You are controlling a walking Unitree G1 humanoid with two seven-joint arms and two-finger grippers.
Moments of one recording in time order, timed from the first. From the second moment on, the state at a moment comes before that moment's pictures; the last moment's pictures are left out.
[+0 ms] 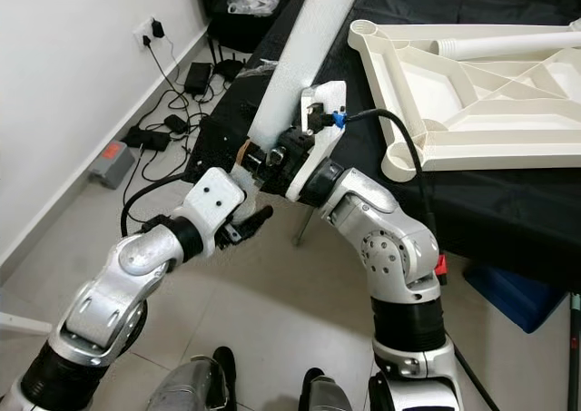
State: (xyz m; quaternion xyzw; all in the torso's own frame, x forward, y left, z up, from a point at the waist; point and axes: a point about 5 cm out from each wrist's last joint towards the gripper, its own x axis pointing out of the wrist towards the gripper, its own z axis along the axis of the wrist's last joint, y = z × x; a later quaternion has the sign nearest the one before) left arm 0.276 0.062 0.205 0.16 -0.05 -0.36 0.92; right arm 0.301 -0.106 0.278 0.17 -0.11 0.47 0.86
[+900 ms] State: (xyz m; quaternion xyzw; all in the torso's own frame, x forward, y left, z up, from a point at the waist) left arm 0.249 0.059 0.209 0.05 0.01 -0.46 0.89; right arm 0.292 -0.130 0.279 0.20 -0.08 0.65 0.73
